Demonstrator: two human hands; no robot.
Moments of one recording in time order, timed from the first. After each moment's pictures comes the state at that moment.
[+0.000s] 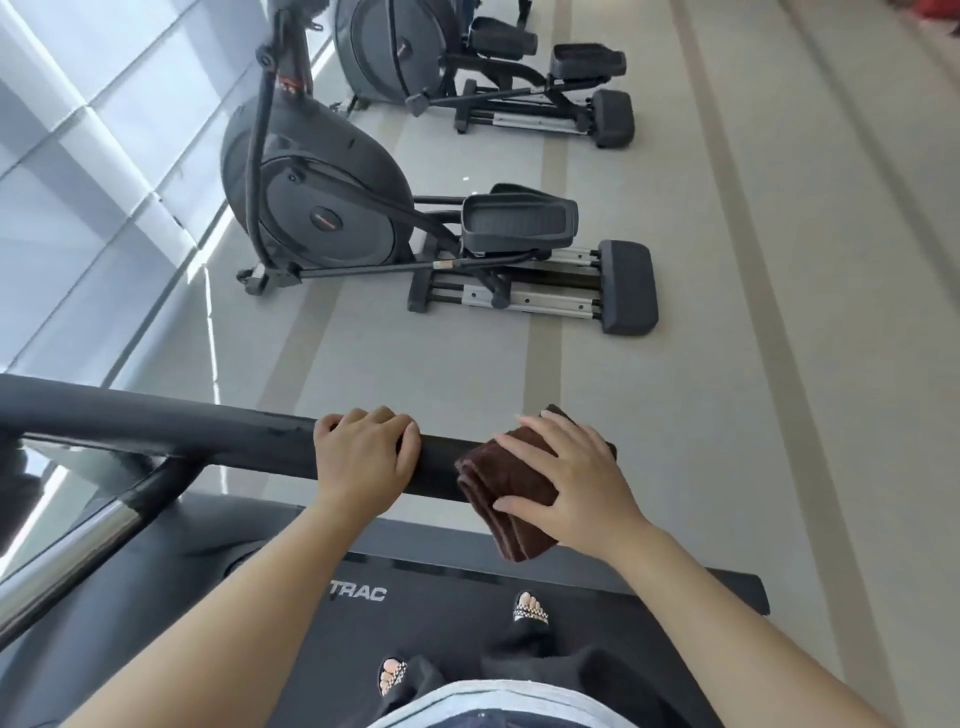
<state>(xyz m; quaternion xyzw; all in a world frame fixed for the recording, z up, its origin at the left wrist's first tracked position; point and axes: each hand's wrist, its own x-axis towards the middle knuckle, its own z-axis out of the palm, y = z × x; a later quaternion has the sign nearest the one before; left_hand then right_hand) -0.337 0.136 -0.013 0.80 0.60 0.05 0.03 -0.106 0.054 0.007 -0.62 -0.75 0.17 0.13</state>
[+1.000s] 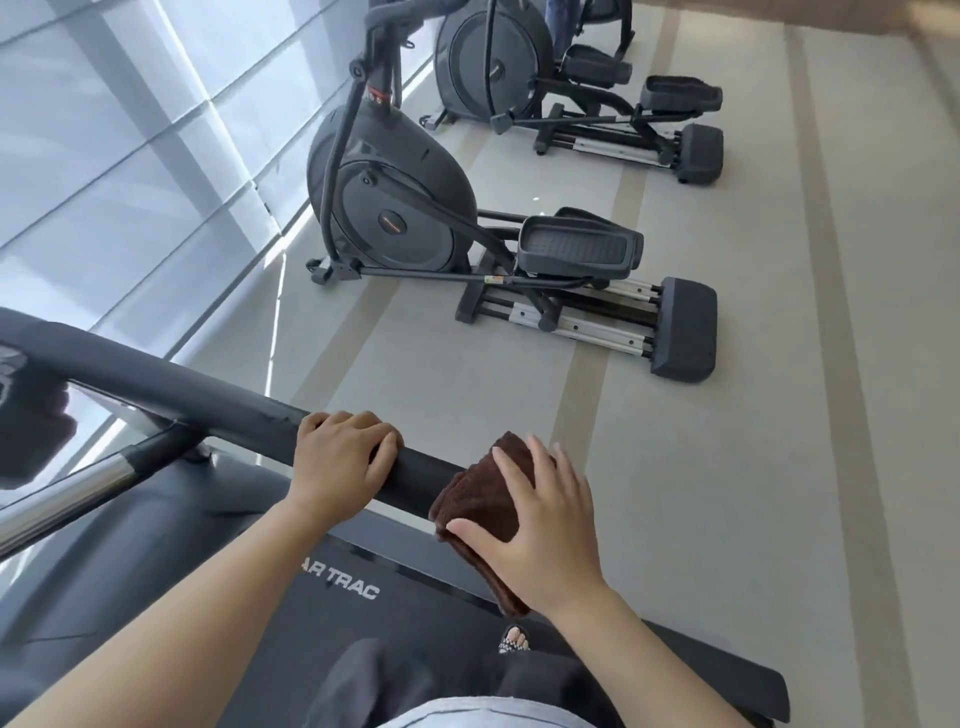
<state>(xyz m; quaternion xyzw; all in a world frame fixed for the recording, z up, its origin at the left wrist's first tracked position) -0.330 0.131 -0.011 0.78 0.62 0.07 0.03 -0.105 0.056 -0.002 -0.66 -0.72 0.17 0.16</state>
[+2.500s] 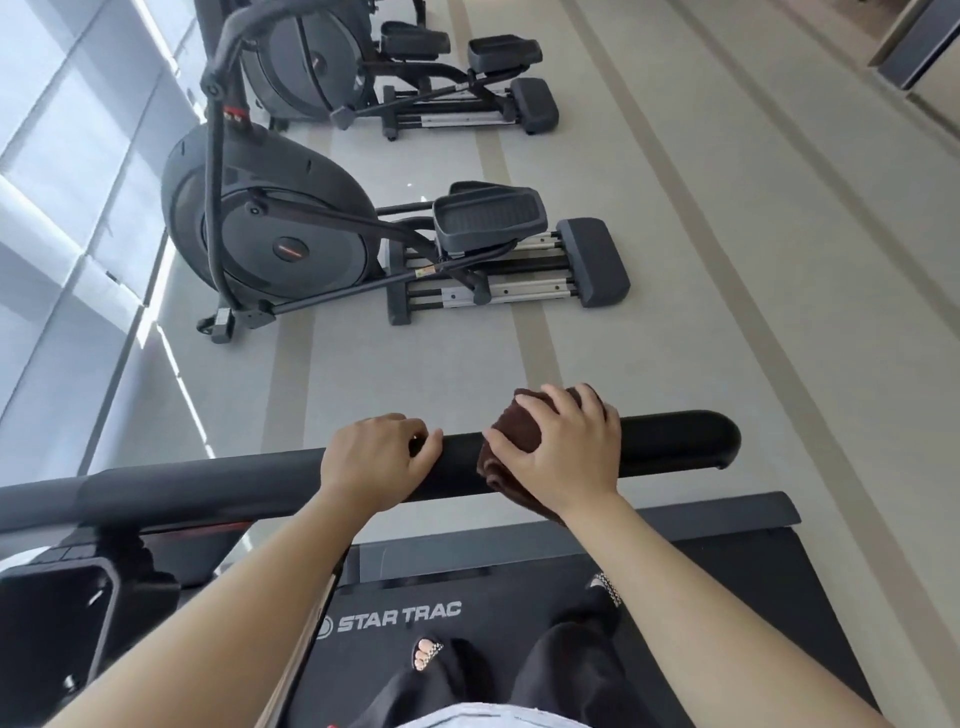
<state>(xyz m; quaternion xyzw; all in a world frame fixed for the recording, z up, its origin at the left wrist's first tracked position) -0.495 0.230 -0.011 0.89 0.44 0.02 0.13 -0.314 0.125 -0.003 -0.84 -0.53 -0.01 0.16</state>
